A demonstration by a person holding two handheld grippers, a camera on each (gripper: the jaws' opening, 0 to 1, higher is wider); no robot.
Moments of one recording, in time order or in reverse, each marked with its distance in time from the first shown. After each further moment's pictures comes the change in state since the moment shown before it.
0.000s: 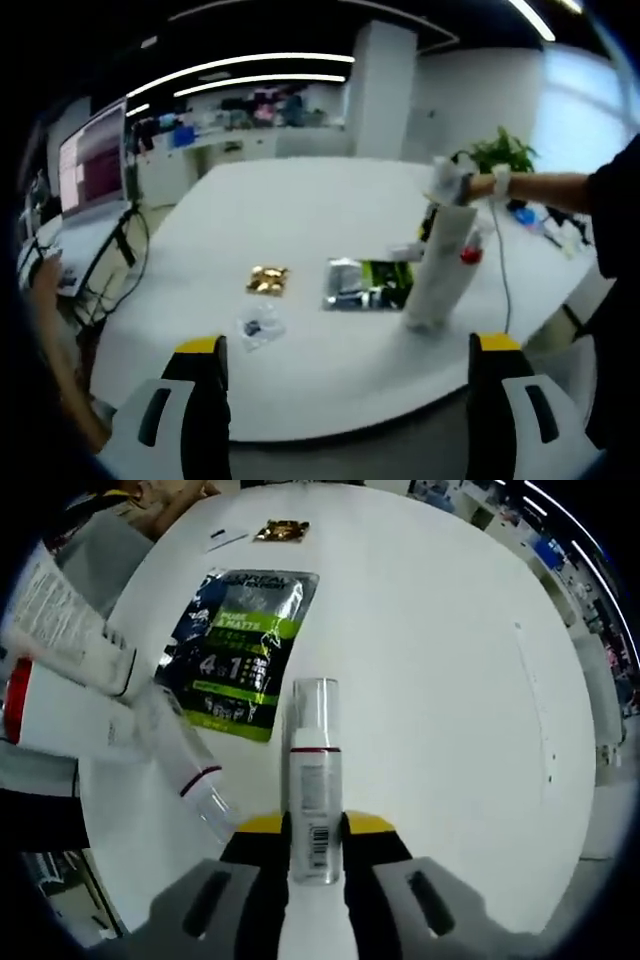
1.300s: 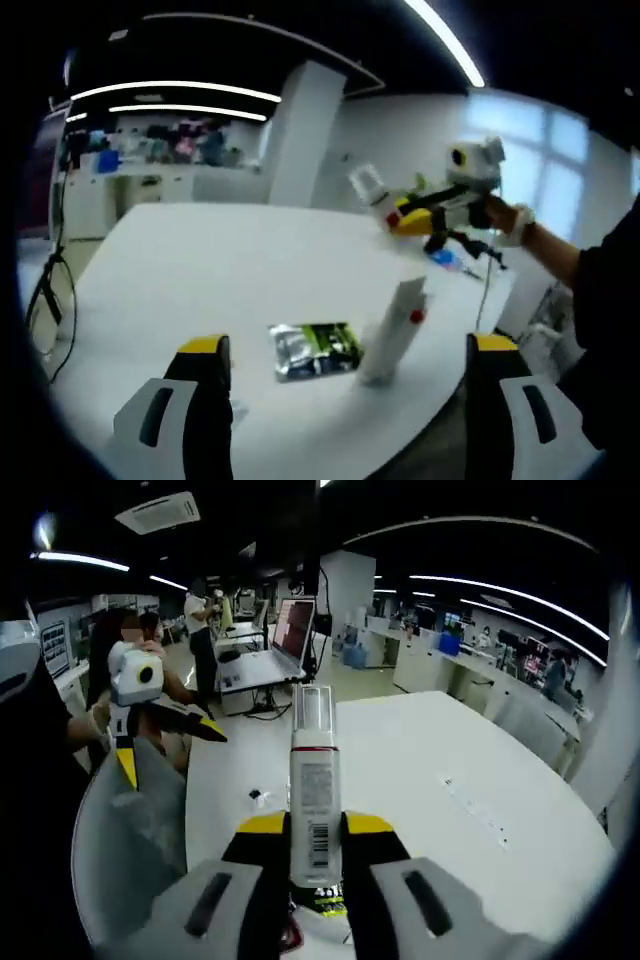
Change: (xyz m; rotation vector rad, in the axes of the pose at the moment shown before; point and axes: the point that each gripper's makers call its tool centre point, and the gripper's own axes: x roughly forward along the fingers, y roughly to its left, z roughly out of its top) left arm 0.008 -0.008 0.077 -0.016 -0.242 -0.485; right arm -0.215 0.088 0.164 0.261 -0.868 -0.209
